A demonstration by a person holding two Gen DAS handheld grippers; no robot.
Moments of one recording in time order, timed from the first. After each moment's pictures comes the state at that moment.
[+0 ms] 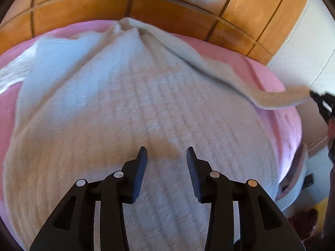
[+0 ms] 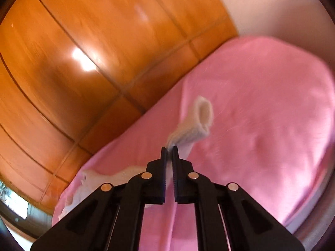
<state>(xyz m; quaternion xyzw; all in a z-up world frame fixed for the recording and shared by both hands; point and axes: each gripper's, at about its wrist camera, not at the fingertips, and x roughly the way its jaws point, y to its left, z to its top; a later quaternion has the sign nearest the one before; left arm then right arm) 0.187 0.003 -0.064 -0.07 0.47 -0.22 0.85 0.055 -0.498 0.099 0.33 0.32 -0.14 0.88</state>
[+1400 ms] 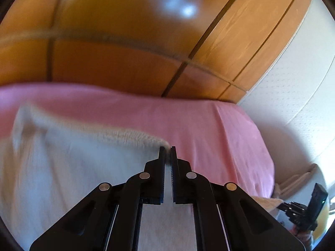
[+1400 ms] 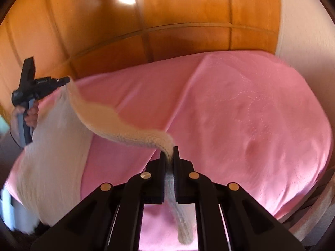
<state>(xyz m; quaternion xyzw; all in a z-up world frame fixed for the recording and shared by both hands) 0.407 -0.137 0.021 -0.12 0.39 -0.31 0.86 0.083 -0.468 0.056 0.10 0.47 -0.06 0.87</state>
